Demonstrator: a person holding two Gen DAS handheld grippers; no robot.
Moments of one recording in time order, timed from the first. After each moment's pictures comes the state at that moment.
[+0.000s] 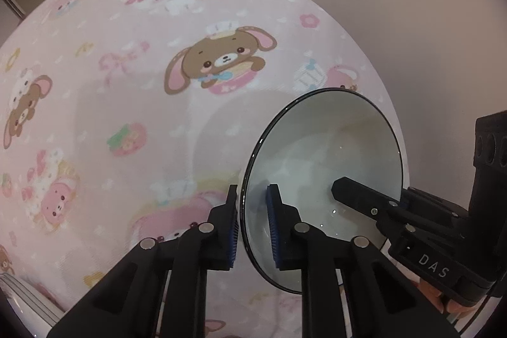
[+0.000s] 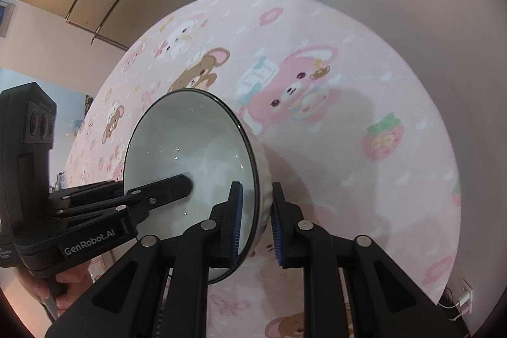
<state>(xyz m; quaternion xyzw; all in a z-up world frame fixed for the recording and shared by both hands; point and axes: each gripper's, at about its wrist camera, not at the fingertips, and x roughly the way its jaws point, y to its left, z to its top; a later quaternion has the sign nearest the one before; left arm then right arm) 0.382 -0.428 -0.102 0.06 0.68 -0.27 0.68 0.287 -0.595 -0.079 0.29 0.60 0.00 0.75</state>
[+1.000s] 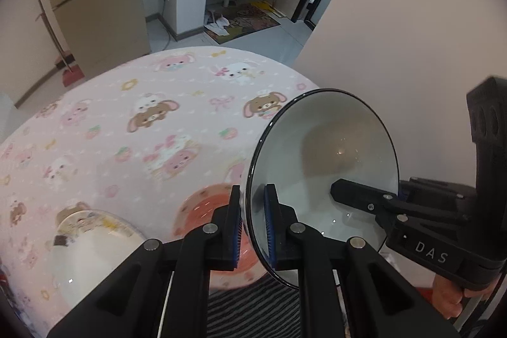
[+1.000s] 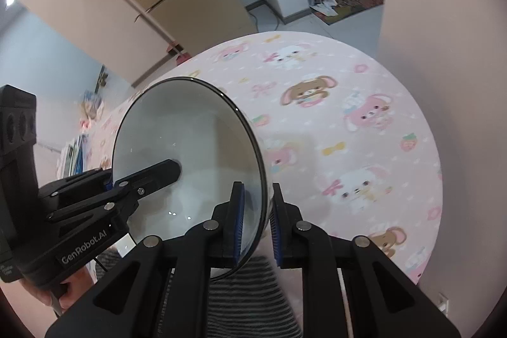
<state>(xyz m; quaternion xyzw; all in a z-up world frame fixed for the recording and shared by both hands) 0.294 -0.290 0.066 0.04 0.55 -0.27 0.79 0.249 -0.456 0.068 0.17 0.57 0.04 0.80</state>
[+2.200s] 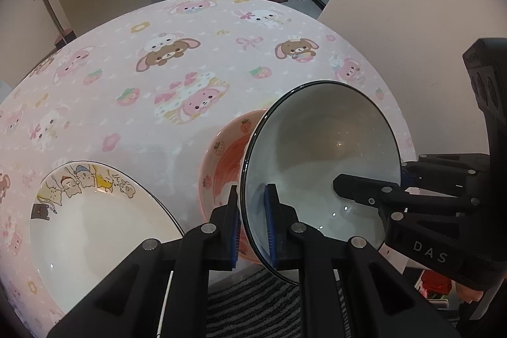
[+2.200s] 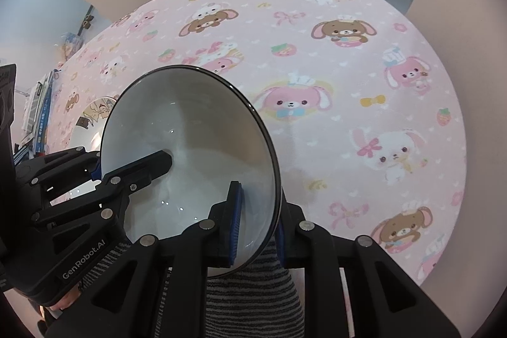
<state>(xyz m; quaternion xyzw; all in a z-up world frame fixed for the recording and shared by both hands) 0.283 -0.258 -0.025 0.05 0.59 -0.26 0.76 0.244 -0.401 -0.009 0.08 0.65 0.05 0.76</state>
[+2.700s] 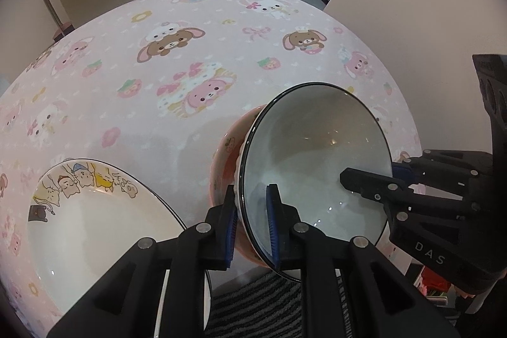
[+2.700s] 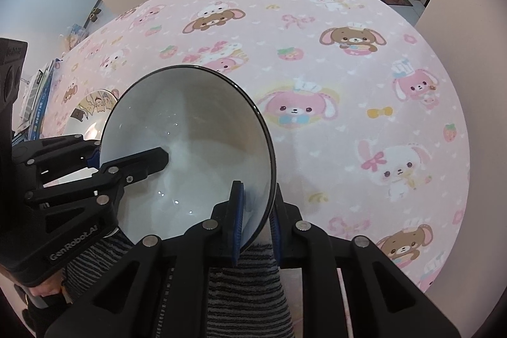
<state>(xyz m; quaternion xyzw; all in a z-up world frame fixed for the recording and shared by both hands) 0.291 -0.253 -0.037 0.06 0.60 -0.26 0.75 0.245 -0.396 -0.018 0.05 0.63 0.06 0.77</state>
